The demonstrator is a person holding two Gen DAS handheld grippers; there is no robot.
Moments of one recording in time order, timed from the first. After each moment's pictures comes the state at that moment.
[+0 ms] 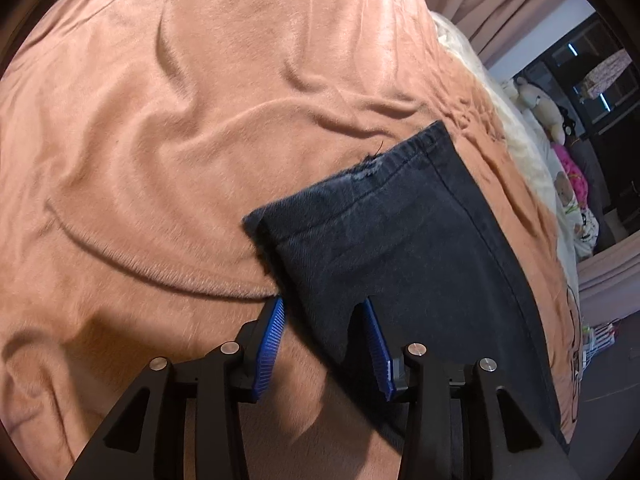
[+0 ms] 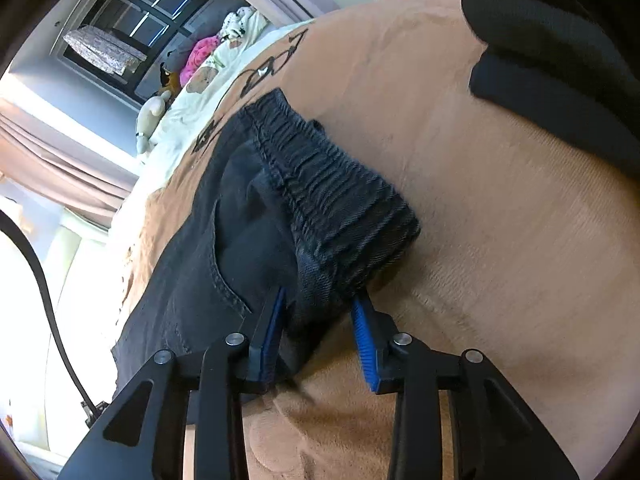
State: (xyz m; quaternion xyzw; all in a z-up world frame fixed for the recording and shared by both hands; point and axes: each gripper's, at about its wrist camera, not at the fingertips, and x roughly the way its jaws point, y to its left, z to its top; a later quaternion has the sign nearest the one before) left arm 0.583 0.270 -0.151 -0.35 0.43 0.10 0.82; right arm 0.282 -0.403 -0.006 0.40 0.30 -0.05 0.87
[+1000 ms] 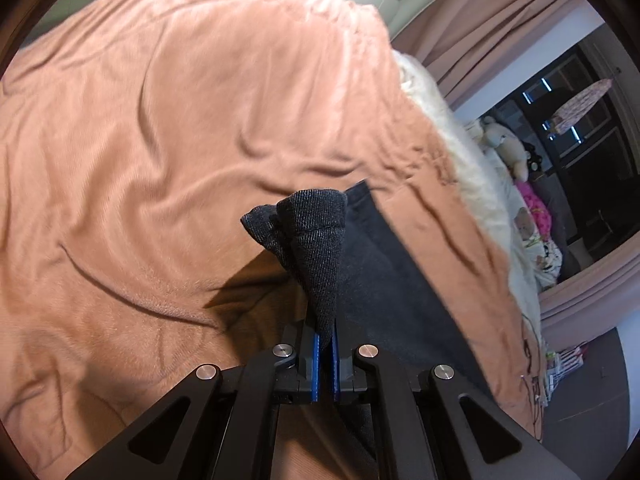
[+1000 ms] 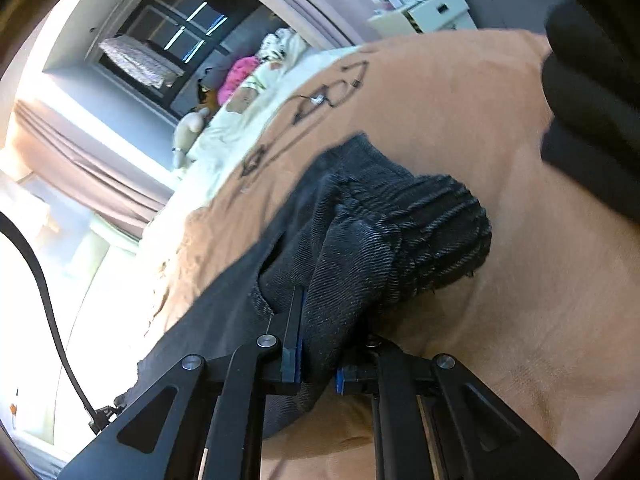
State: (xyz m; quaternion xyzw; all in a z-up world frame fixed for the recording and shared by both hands) left arm 0.566 0.263 -0.080 -0.39 0.35 0.08 0.85; right arm 0.270 -0.393 0.042 0.38 0.23 -0.02 0.89
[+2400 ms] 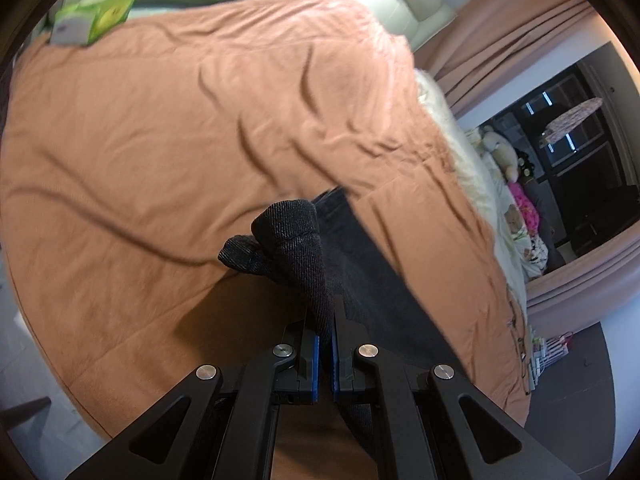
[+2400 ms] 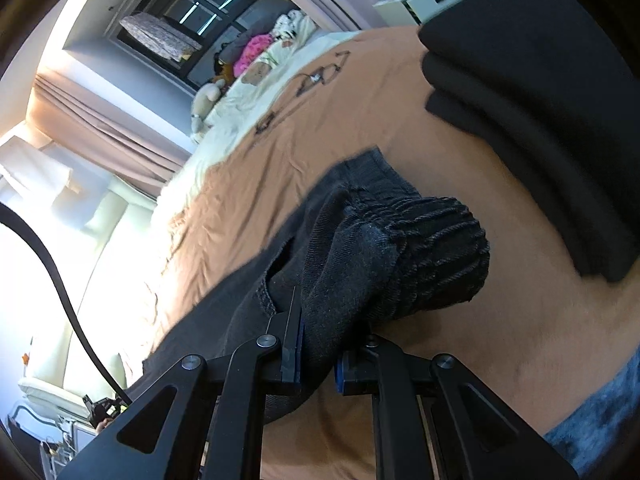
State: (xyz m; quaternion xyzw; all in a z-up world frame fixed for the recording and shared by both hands) left arm 0.305 0.288 -0.084 -0.42 0.36 0.09 0.83; right arm 0.120 -0.435 0.043 0.37 0.28 0.02 0.89
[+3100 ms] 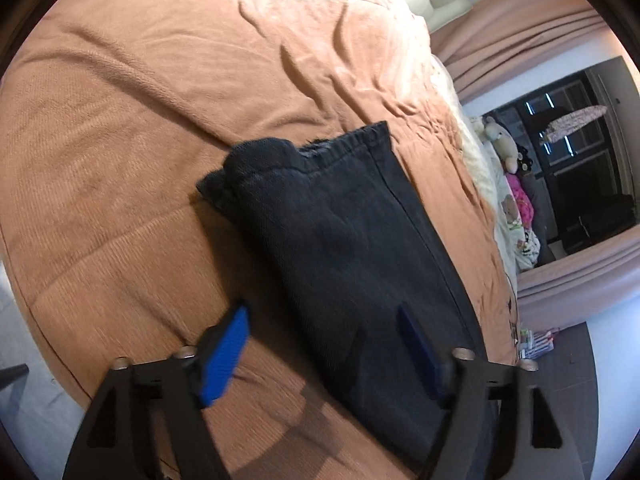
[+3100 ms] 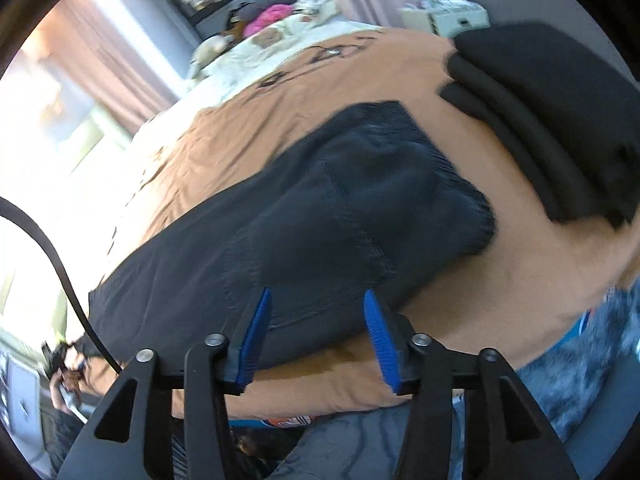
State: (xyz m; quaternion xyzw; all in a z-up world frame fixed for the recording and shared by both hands) left arm 0.262 0.270 -0.145 -0.46 0.37 0.06 0.81; right arm 0.082 -0.327 0.071 0.23 0.32 -0.01 0.92
